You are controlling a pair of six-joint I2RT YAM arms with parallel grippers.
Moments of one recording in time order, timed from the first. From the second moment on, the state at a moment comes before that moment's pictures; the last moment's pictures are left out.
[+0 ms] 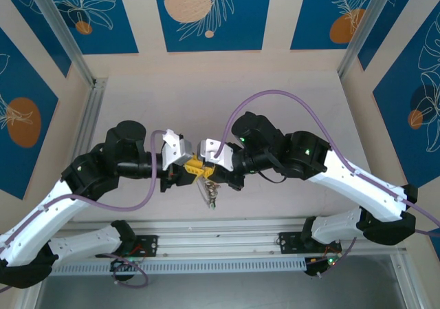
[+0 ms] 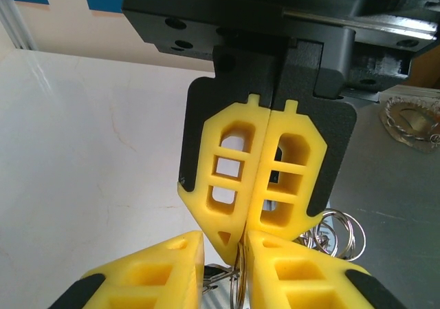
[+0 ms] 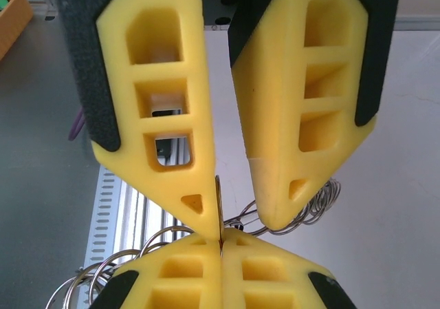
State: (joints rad) left arm -0.87 0.93 1.27 -0.78 0.53 0.18; right arm 1.13 1.27 1.60 -1.01 -0.28 -0.30
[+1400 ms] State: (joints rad) left arm -0.87 0.87 1.14 -0.61 0.59 0.14; right arm 1.05 1.10 1.41 -0.76 -0.32 -0.23
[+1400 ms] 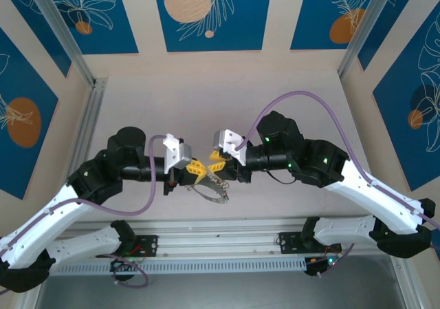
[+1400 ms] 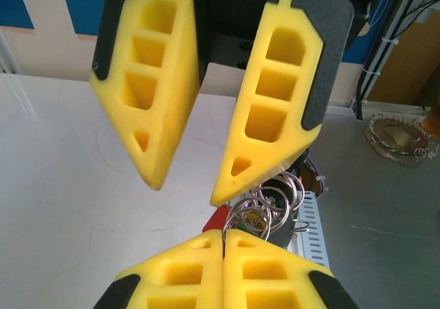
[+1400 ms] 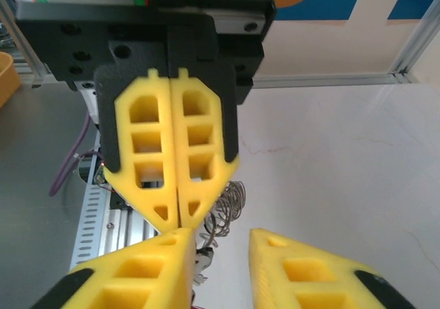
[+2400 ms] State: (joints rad) left arm -0.87 0.73 0.99 -0.35 0.66 0.10; right arm 1.07 1.10 1.29 -0.58 -0.51 -0.12
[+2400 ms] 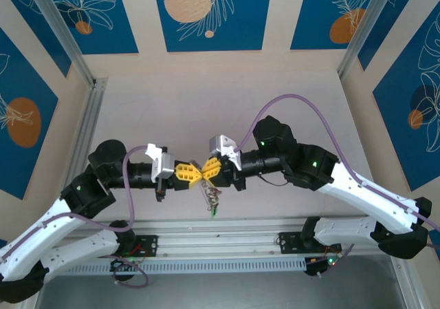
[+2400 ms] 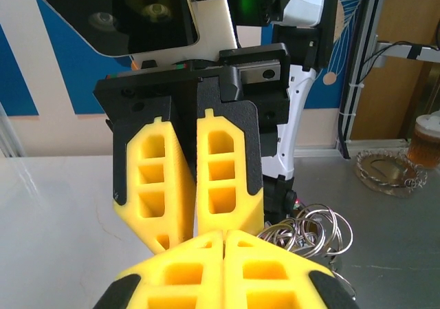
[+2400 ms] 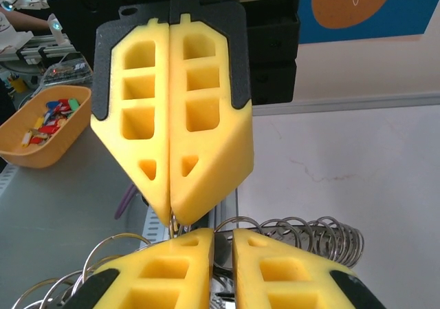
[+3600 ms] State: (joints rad) left arm -0.85 0.67 0.86 0.05 0.81 -0.15; right arm 1.26 0.92 1.04 -0.24 -0.36 -0.14
